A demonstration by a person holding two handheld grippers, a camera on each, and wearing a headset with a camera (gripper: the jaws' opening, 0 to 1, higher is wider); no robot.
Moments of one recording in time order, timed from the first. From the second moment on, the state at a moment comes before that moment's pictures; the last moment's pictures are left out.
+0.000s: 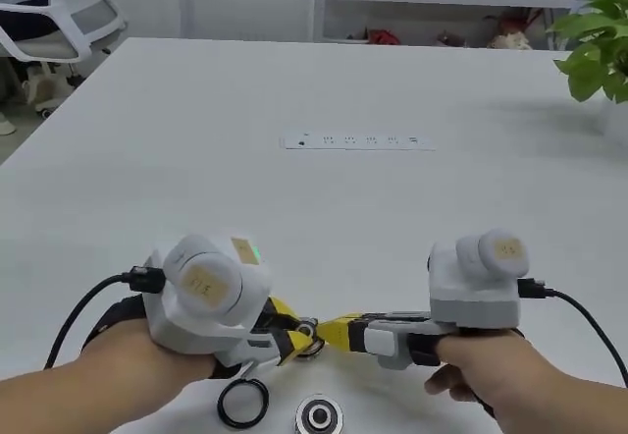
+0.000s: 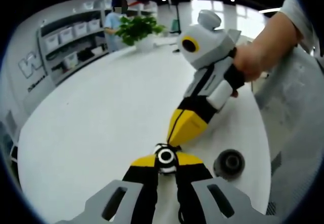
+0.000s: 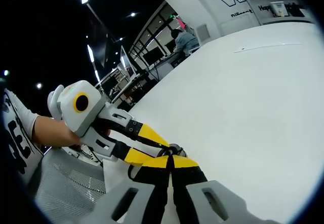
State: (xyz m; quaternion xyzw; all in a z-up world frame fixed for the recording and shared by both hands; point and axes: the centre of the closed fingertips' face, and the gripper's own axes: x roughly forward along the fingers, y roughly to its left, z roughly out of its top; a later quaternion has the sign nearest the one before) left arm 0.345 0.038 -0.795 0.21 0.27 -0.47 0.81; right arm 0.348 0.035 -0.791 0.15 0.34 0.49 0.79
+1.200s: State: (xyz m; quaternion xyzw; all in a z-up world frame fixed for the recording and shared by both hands) left arm 0.338 0.039 -0.790 0.21 0.26 -0.49 0.81; right arm 0.347 0.036 -0.785 0.14 0.33 0.50 0.79
